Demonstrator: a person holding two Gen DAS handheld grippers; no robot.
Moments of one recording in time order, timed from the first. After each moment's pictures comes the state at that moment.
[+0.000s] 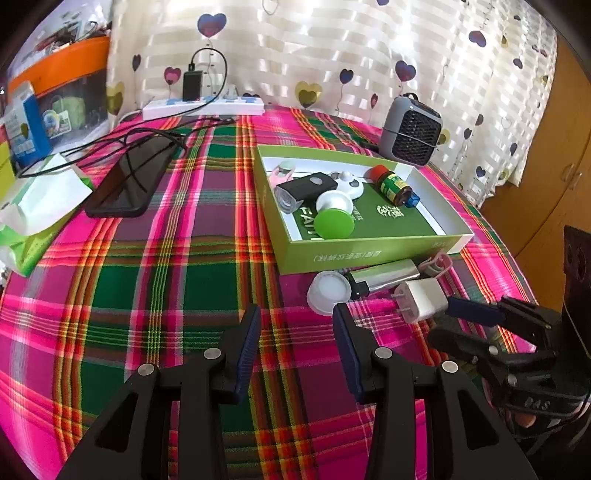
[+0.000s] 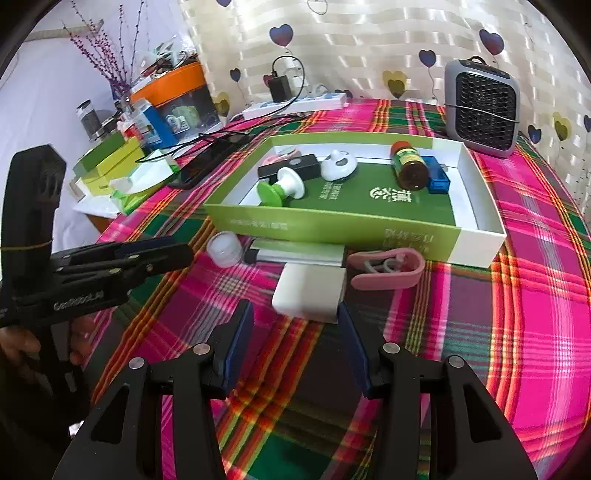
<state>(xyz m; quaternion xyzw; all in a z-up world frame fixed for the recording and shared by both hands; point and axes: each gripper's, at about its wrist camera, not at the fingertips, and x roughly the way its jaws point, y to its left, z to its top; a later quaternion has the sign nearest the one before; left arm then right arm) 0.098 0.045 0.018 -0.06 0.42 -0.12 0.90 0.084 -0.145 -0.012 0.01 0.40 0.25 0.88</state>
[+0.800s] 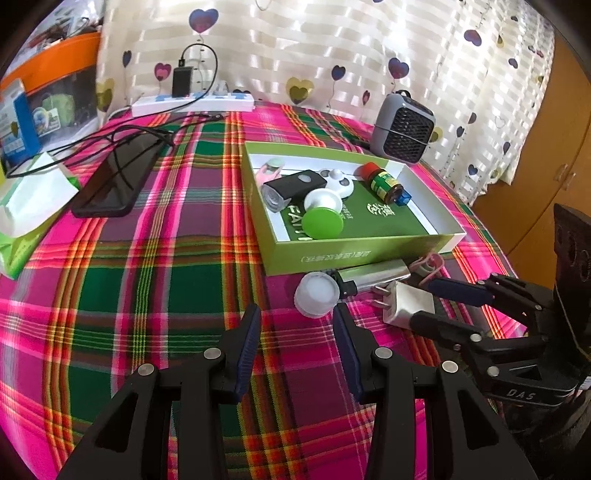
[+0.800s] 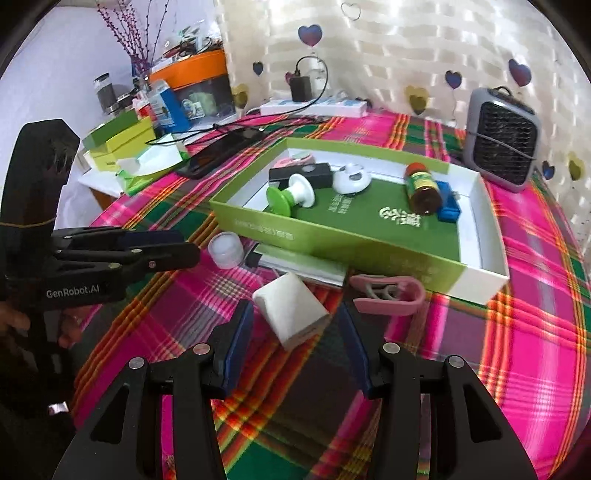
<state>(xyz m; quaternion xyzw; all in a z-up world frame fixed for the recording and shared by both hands) 0.105 0.039 0.016 -0.06 0.43 -0.14 0.89 0.096 -0.136 -0.007 -0.06 0.39 0.27 0.88</state>
